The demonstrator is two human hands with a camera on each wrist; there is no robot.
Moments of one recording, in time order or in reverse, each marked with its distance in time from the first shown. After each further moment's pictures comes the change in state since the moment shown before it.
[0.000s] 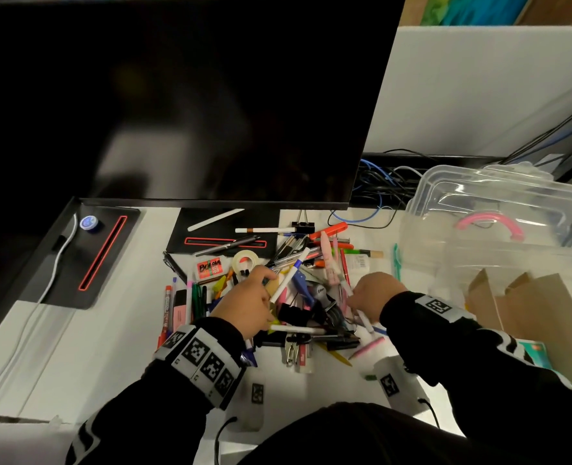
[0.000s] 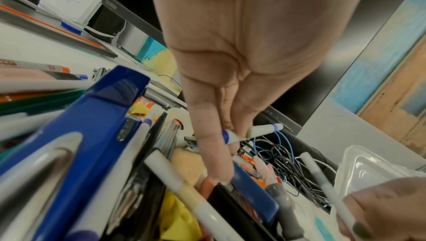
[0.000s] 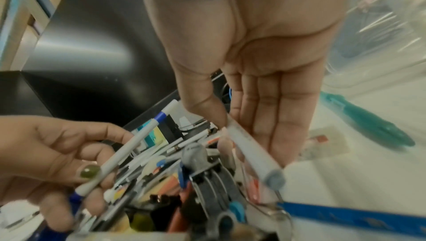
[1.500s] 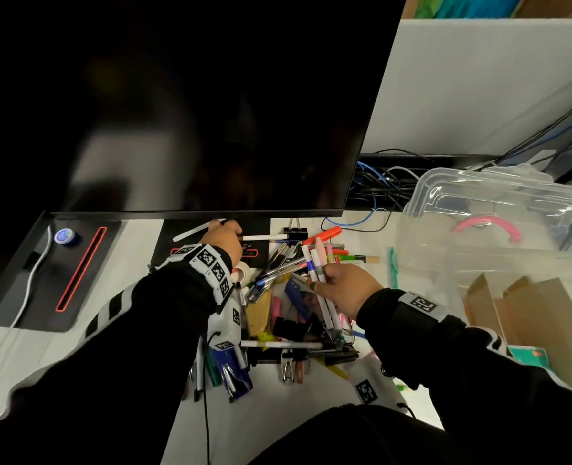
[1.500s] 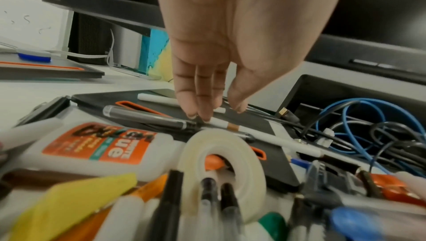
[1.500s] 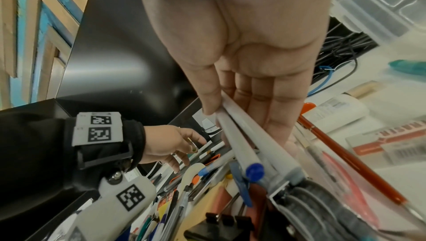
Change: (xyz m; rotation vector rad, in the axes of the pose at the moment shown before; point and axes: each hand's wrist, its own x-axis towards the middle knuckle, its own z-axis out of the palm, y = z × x) left_hand 0.129 -0.003 -0.057 0.446 0.269 -0.139; right_hand -0.008 -0.039 -0.017 0.421 0.063 -0.217
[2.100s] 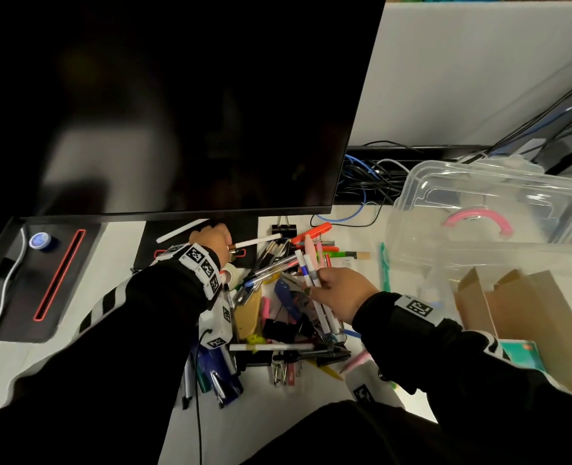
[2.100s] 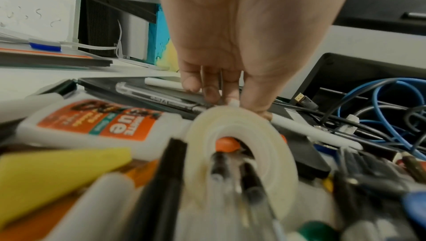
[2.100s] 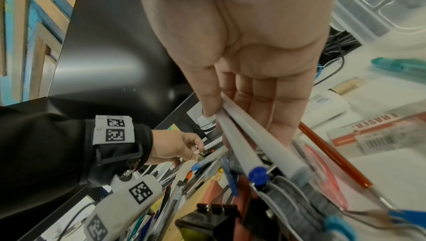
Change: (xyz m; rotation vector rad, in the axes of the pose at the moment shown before) left_hand 0.018 0.002 0.012 0.196 -0.090 0.031; right_hand 0.003 0.010 -0.002 -0.058 -0.043 0.050
